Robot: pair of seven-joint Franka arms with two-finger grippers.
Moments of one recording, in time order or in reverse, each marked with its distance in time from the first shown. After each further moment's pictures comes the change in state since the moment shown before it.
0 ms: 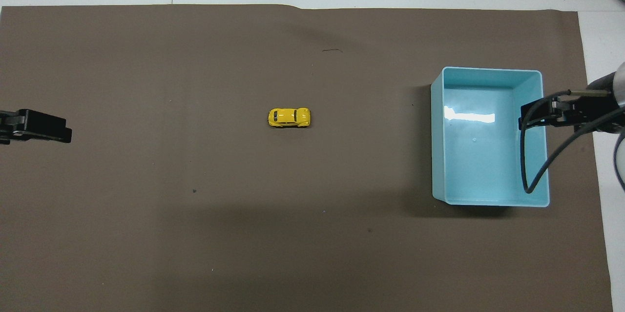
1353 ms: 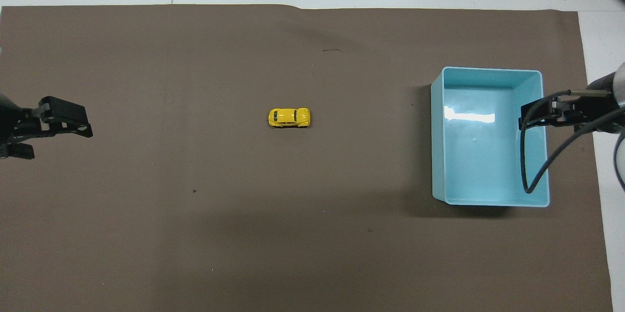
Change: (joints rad) left arm -0.011 0.003 -0.029 -0.022 -0.027 -0.006 -0.413; right arm 0.000 0.000 0.000 0.000 0.000 0.000 0.000
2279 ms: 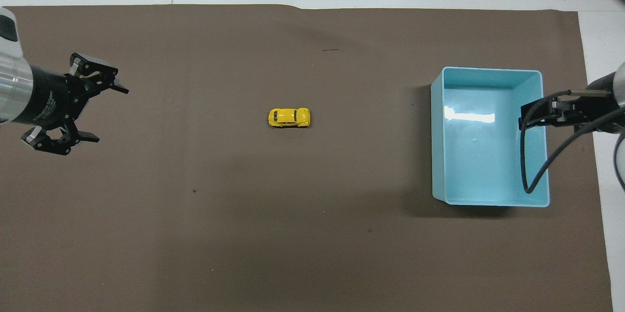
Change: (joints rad) left arm -0.028 0.062 0.002 -0.064 -0.114 0.252 -0.703; right arm 0.000 0.000 0.000 0.000 0.000 0.000 0.000
